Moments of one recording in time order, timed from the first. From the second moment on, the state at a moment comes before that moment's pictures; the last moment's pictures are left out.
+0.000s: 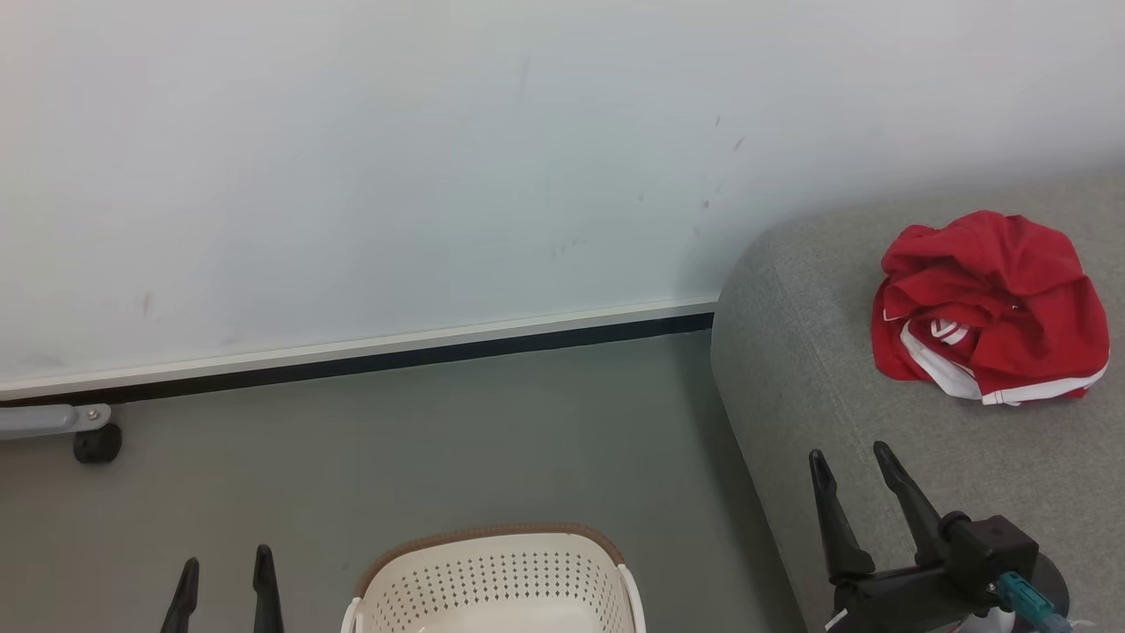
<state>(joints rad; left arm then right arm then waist) 0.17 0.18 -0.09 0.07 -0.42 0.12 -0.25 -0.11 -0.24 0.40 0.18 0.43 -0.11 -0.25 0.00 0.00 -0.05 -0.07</state>
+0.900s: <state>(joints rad) 0.20 0.16 -0.08 0.12 -0.46 0.11 -0.22 -0.03 -0.21 0.34 0.19 0.45 -0.11 -0.23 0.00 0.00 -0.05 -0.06</state>
